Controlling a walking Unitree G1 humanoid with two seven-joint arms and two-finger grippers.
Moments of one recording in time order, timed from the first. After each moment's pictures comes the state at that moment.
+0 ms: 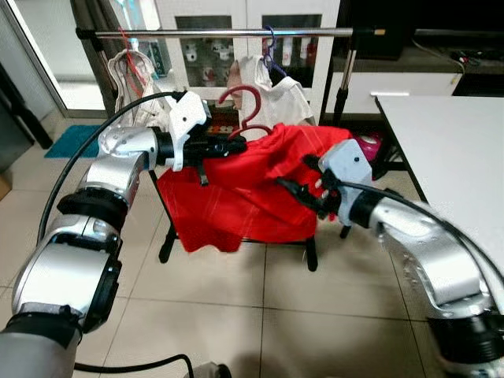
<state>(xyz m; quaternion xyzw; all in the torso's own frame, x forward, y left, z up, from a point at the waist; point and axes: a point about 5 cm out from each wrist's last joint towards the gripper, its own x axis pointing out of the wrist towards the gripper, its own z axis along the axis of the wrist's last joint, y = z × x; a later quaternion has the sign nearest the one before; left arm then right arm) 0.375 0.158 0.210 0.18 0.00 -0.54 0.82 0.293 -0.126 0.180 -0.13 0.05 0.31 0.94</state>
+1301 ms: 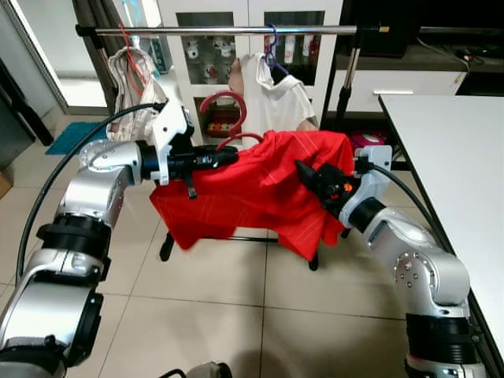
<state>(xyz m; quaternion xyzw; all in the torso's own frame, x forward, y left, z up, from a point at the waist) 0.352 0.171 0.205 0.14 0.01 -0.55 0.82 0.298 -0.135 0.161 0.15 0.08 0.25 0.95</state>
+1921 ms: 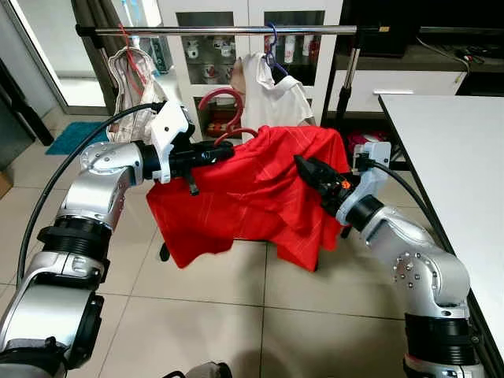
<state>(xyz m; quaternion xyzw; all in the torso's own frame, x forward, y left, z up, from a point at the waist) 0.357 0.172 0.205 0.15 0.01 -0.51 0.85 0.294 -0.124 0.170 0.17 0.06 0.29 0.94</state>
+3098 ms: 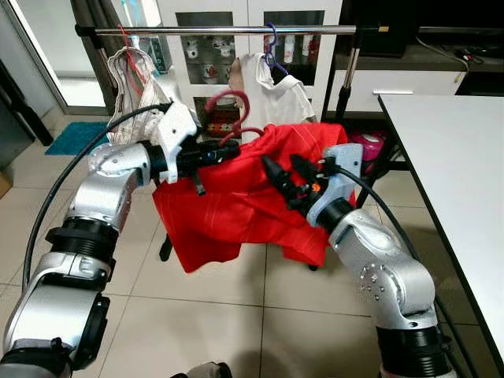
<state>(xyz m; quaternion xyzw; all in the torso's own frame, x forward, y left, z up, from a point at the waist) 0.357 0.162 0.202 0.18 -0.01 -0.50 0.85 0.286 -0.082 0.173 0.15 0.04 0.29 0.95</state>
